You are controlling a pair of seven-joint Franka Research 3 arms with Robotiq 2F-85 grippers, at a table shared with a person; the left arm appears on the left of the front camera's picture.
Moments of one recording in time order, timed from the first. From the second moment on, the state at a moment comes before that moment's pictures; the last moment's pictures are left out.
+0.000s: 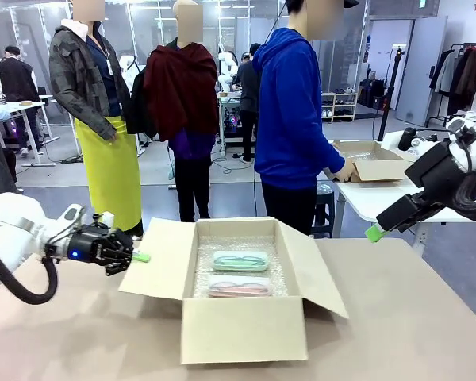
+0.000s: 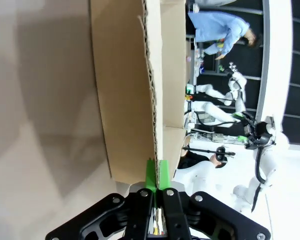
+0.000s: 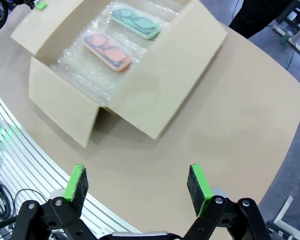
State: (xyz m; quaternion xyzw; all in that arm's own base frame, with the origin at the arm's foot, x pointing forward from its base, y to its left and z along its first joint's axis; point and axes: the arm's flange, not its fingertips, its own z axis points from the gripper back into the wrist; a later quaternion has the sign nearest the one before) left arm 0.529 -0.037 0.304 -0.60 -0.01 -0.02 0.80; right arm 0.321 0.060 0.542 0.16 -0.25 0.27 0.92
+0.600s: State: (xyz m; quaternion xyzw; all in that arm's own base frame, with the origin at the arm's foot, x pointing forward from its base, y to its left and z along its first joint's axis) left arm 0.536 0.138 0.306 -0.59 0.00 -0.01 0.81; right arm 0.321 0.061 0.542 0.16 -0.25 0.27 0.92
